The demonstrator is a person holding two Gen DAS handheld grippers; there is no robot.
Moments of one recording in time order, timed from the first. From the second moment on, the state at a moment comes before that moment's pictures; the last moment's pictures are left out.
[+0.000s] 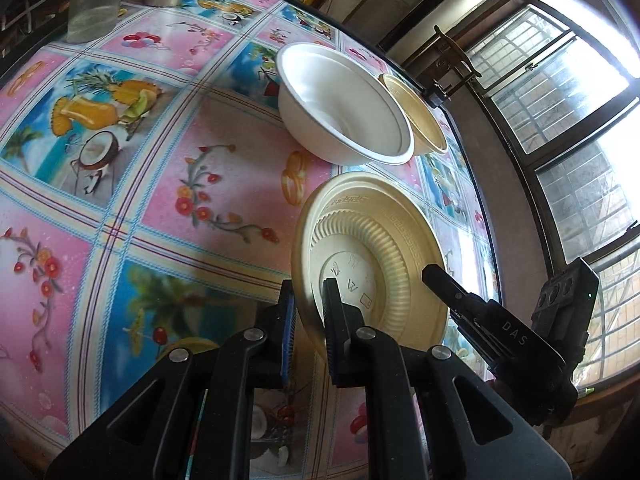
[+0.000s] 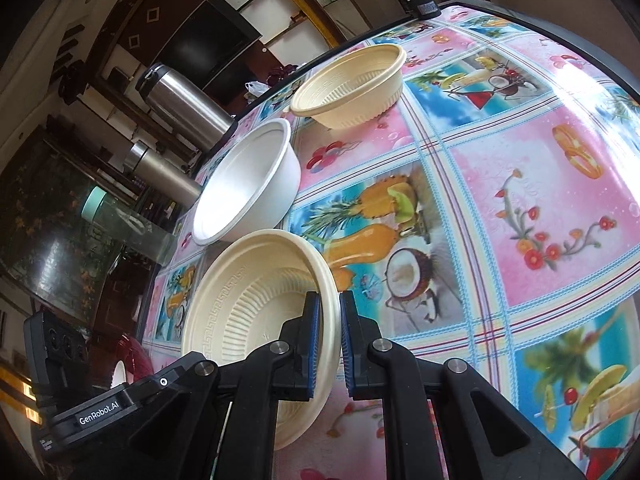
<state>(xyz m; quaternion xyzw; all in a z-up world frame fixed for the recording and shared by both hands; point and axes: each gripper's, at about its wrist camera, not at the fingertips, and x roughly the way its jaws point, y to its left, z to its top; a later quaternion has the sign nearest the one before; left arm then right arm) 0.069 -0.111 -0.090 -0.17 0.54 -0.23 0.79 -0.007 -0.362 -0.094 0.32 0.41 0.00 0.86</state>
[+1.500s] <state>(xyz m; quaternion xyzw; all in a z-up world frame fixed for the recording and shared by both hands) -0.013 0.130 -0.015 -0.22 0.40 -0.09 0.88 0.015 -0.096 -0.013 0.20 0.40 0.20 0.87</state>
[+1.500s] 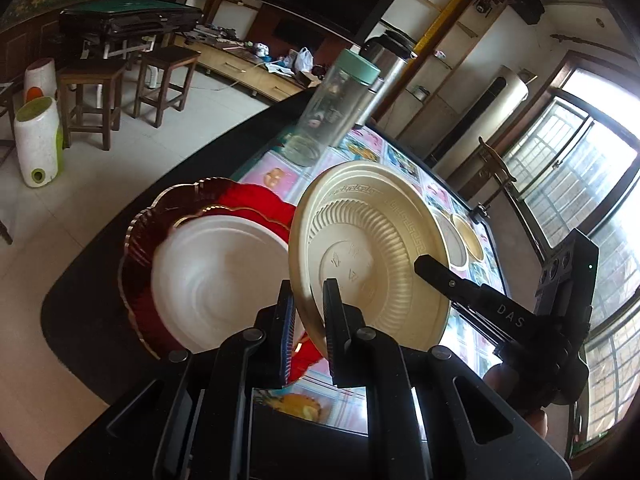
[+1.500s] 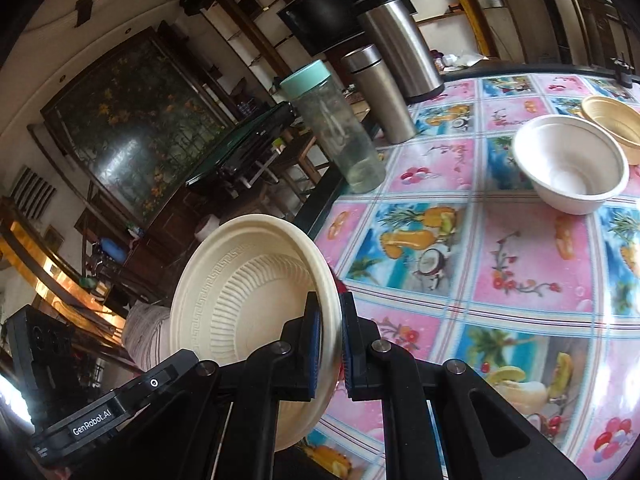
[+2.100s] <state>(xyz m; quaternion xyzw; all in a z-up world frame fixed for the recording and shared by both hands) -0.006 0.168 -0.045 -0.20 0.43 -0.02 0.88 0.031 -0.031 -0.047 0.14 0.43 0.21 0.87</state>
